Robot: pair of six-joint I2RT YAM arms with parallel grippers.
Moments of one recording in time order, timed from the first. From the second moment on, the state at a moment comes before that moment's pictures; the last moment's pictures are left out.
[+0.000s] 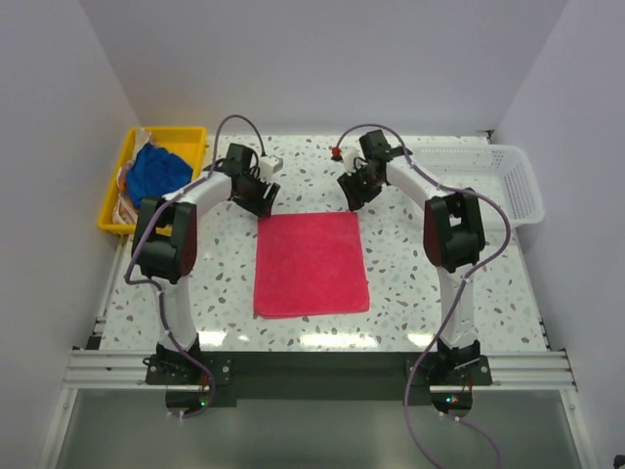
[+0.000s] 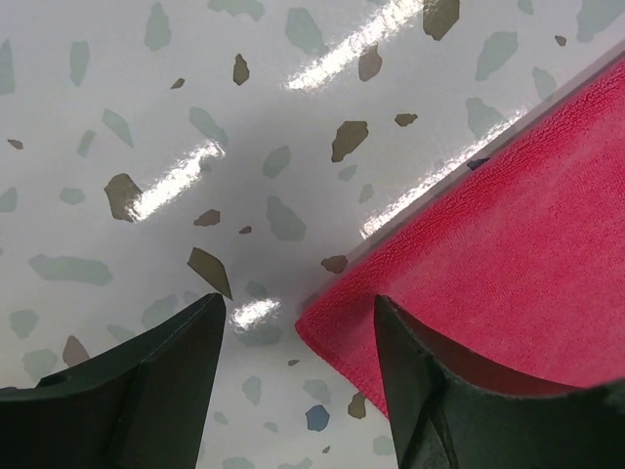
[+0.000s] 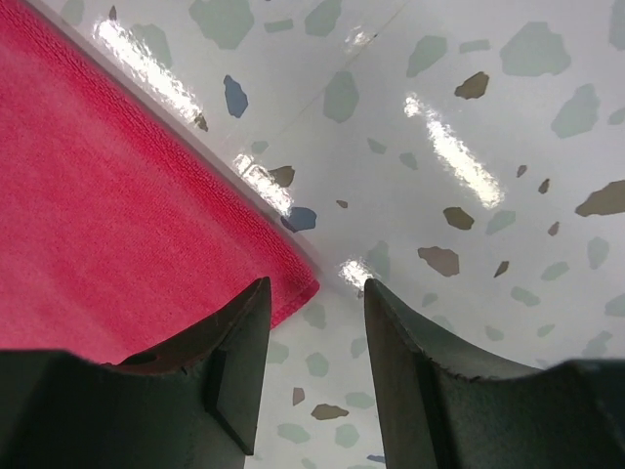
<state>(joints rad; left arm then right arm) -0.23 2.01 1.44 -0.47 0.22 0.26 0.34 2.17 1.80 -0.73 -0.26 -0.35</state>
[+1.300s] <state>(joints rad) -0.23 2.05 1.47 -0.57 0.30 0.38 0.36 2.29 1.85 -0.80 -0.28 -0.45</state>
